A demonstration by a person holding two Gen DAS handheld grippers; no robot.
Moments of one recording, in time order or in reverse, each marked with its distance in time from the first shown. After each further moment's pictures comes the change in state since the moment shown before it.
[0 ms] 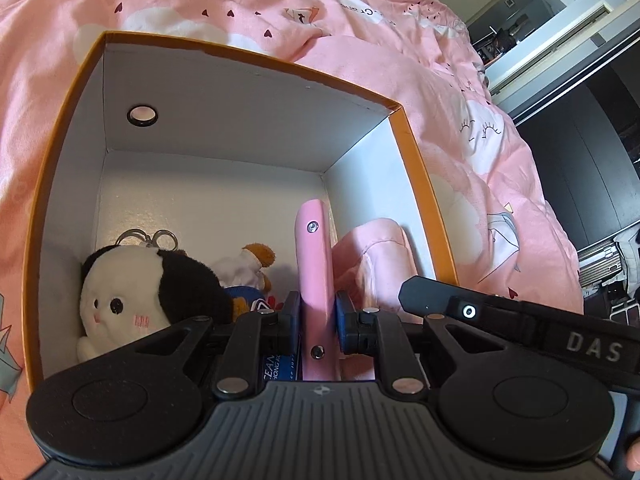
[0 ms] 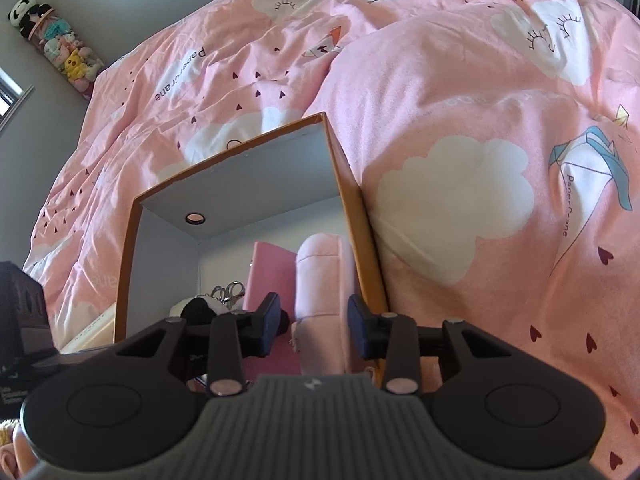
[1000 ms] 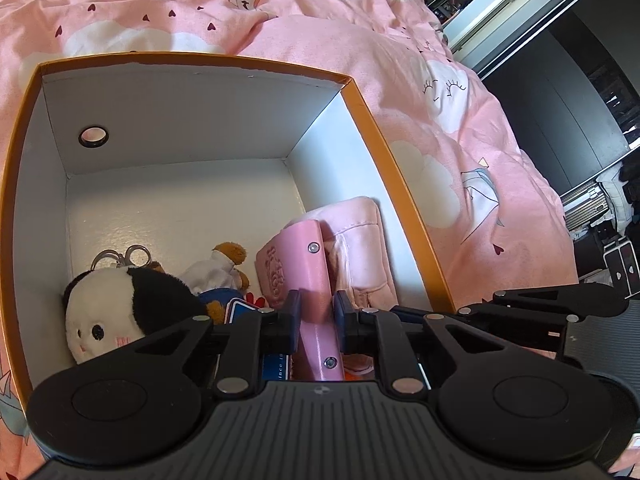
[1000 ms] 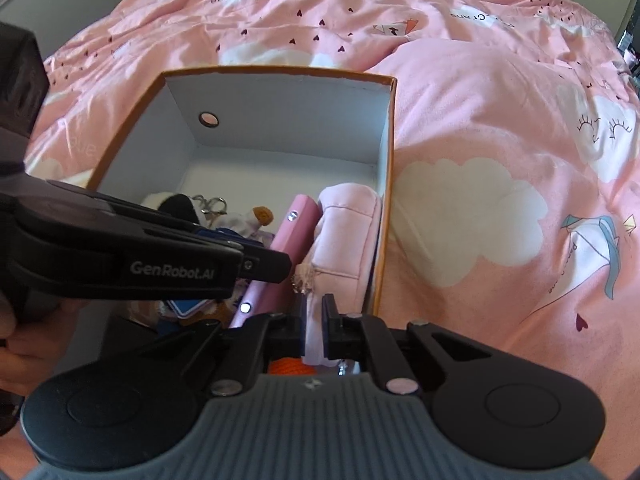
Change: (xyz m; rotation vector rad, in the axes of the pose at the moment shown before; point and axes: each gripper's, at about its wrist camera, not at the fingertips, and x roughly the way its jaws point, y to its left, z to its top) left arm 0.003 -0.013 0.005 0.161 0.074 -0.055; right arm 0.010 0.028 -0.028 -0.416 0.080 -0.126
